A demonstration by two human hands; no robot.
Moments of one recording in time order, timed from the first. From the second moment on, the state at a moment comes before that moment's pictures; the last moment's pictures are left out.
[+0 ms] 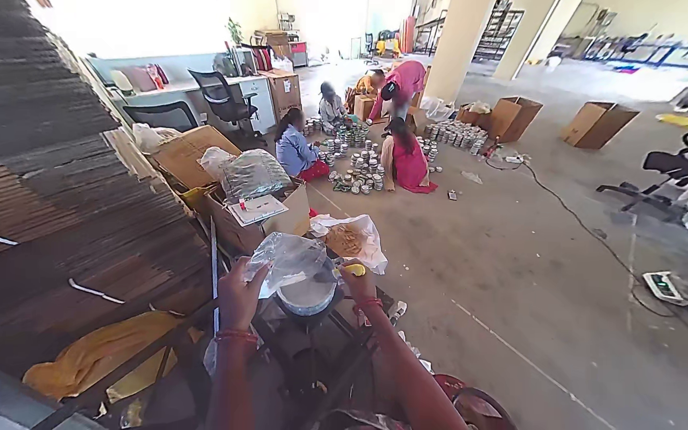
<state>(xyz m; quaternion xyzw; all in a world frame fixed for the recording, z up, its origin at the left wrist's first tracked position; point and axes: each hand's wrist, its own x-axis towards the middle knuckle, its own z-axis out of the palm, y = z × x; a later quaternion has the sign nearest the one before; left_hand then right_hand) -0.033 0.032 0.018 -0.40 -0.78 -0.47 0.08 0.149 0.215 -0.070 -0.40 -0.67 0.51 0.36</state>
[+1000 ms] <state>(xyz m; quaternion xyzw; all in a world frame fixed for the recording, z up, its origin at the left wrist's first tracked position) -0.046 0.043 0.029 -0.46 -0.77 -0.43 0.06 0.153 0.224 -0.091 -0.40 -0.61 0.57 0.38</state>
